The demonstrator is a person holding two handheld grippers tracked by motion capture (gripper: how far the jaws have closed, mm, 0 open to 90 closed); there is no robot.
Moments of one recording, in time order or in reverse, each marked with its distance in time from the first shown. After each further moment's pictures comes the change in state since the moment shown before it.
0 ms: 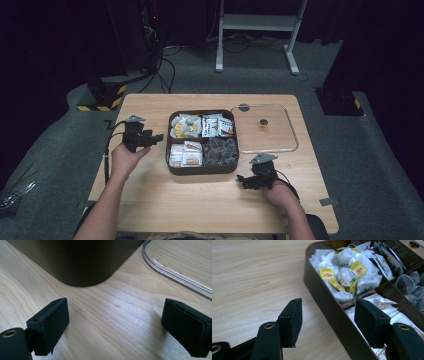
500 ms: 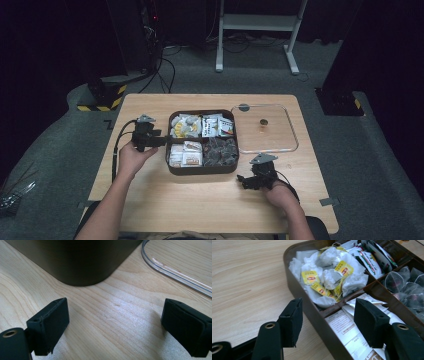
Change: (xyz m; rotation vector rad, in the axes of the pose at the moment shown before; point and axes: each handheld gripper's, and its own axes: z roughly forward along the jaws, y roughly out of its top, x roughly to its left) left arm -0.021 0.007 0.014 0.009 -0.033 0.066; right arm 0.001 -0.001 -0.001 0.000 -0.011 0.007
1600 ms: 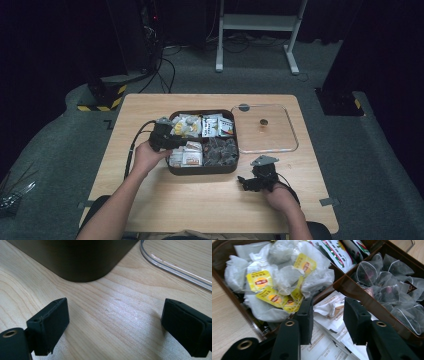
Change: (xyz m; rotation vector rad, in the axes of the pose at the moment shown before) left arm -0.028 0.008 0.040 0.084 -0.154 0.091; right arm 0.004 -0.004 -0.004 -0.001 -0.017 0.018
